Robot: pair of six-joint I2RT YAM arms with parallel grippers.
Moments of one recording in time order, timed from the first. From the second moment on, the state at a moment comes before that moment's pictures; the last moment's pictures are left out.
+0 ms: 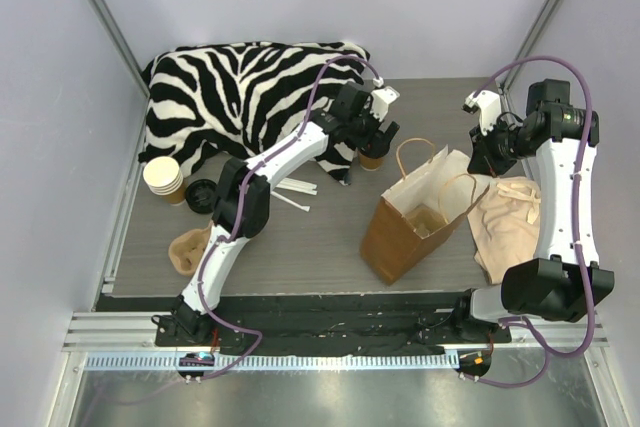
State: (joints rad) left arm -0.70 2.36 2.17 -0.44 0.21 0.11; right arm -0.23 1.39 1.61 -1.36 -0.53 -0.81
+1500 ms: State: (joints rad) left arm -0.75 2.29 2.02 -0.35 0.13 0.24; right arm -0.23 1.40 1.62 -1.36 -0.53 -0.81
